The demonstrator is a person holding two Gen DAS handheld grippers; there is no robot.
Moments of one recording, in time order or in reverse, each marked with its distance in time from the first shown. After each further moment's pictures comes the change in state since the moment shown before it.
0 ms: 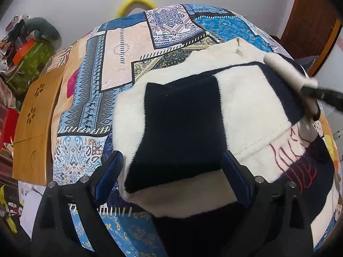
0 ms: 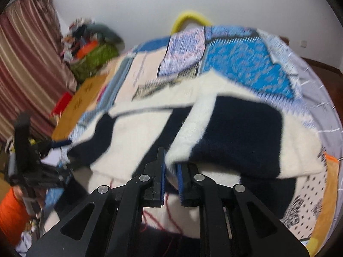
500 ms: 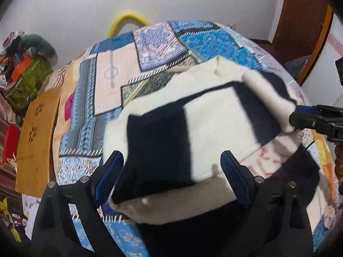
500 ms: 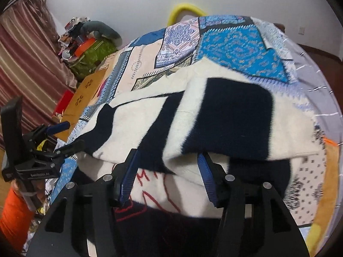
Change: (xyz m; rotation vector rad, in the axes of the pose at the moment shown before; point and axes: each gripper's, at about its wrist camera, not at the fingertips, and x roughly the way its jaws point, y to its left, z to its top) left arm -0.035 -0.042 0.031 0.054 -0.083 -0.014; right arm -0.027 -0.014 -0.008 0.054 0.026 0.016
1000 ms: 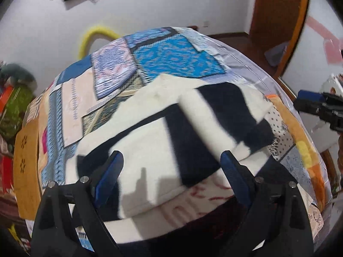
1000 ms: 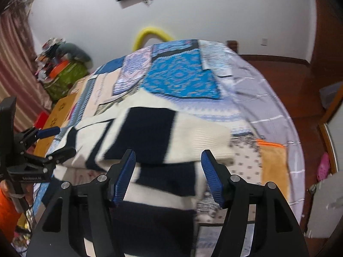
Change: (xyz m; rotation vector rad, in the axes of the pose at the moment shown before) left arm 0.008 -0.112 0.048 0.165 0.000 -0.071; right arm -0.090 -0.080 -0.008 0.072 -0.136 -0.204
